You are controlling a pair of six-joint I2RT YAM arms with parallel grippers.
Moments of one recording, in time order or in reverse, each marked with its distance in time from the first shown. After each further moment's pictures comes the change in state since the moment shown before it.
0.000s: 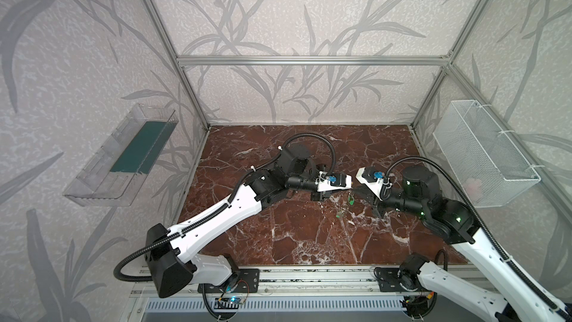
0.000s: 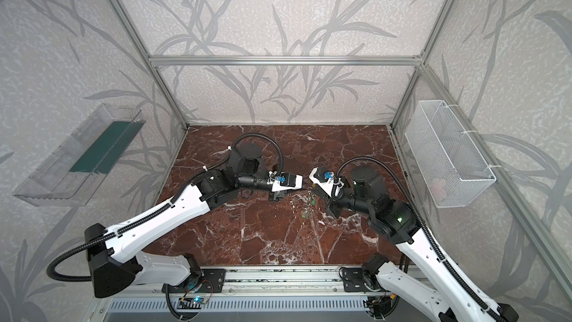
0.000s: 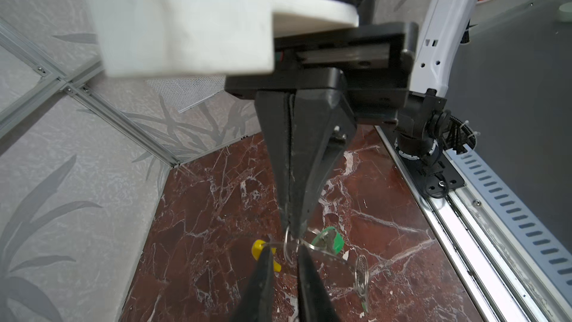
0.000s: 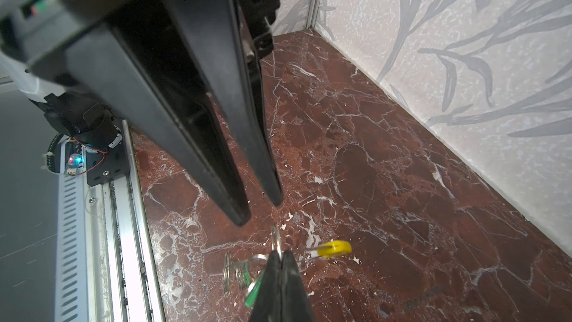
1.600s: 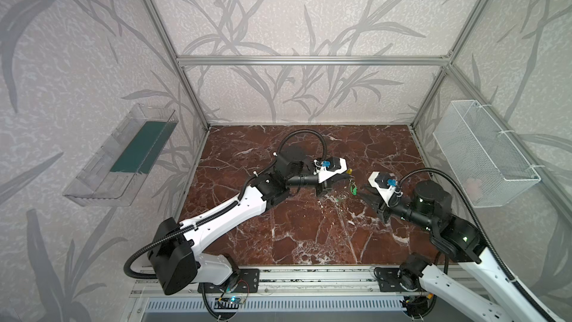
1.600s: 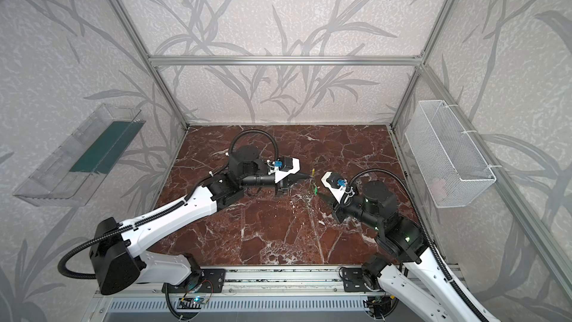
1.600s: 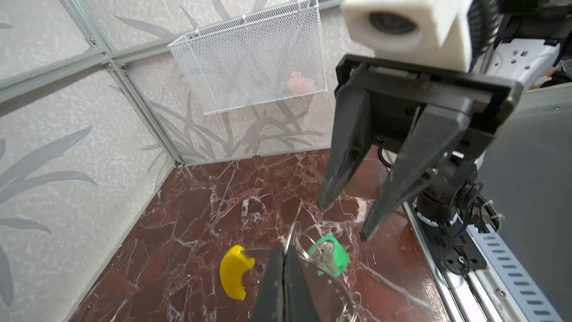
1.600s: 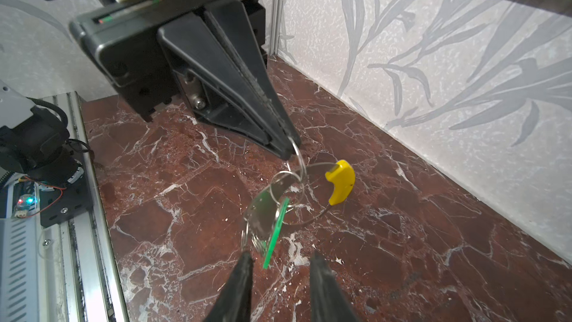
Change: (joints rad) left arm 0.050 0.022 -0.165 0.457 0.033 -0.396; right arm 0.000 -0.167 -0.179 0.168 0.111 0.117
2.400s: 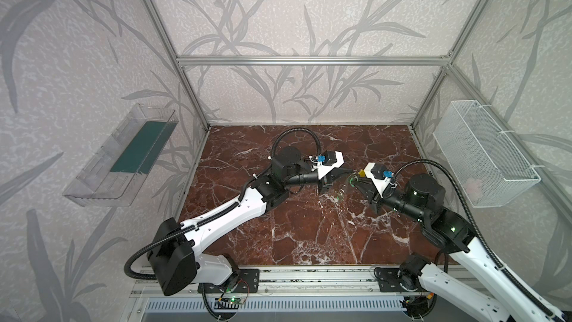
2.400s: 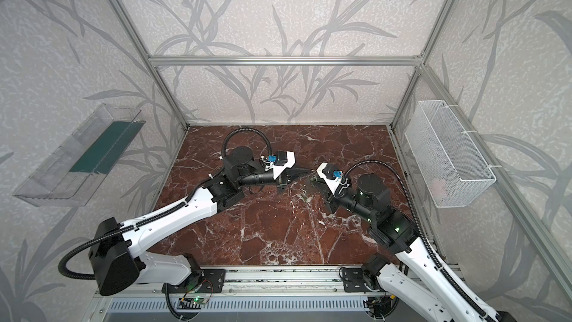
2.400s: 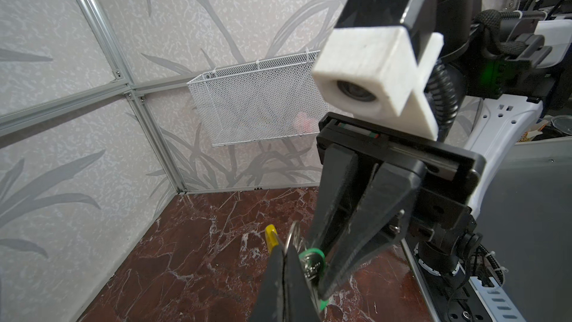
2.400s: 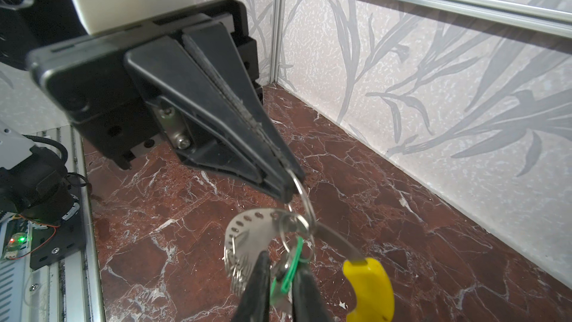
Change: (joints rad) left arm 0.000 -0.004 -0.031 0.183 0.014 -0.135; right arm 0.000 0.066 -0.002 0.164 -0.012 0.011
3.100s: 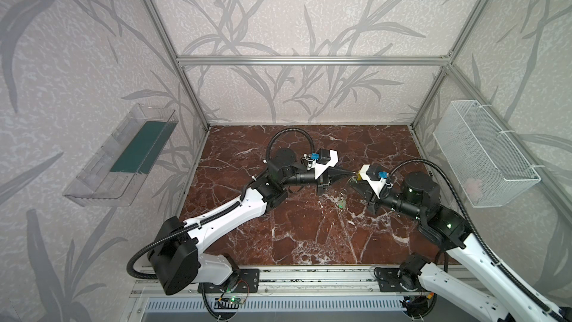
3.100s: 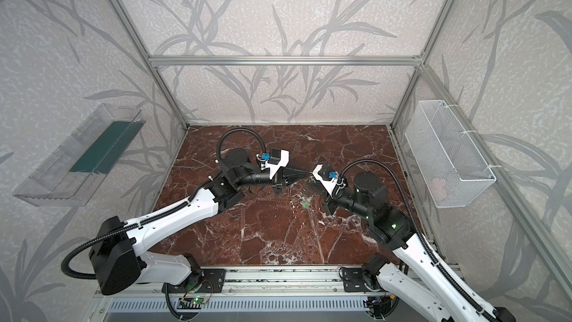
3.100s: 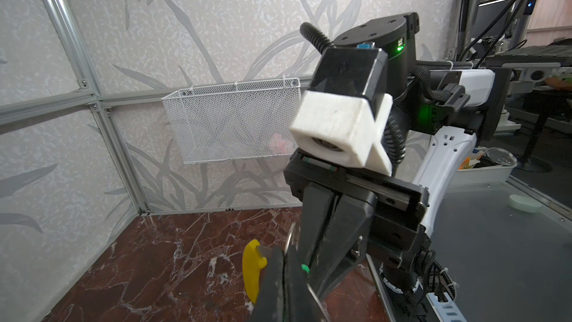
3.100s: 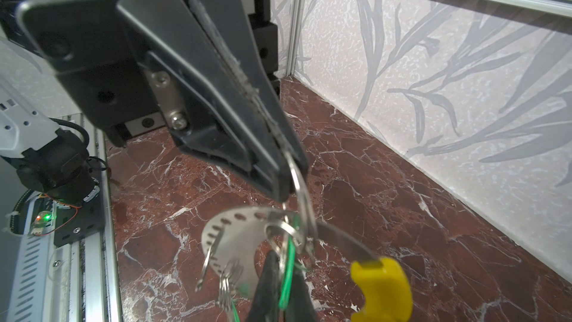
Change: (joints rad) left arm 0.029 0.013 -0.055 0.190 0.142 -0.180; right arm -0.013 0.037 0.017 -0.028 -0.090 -0.036
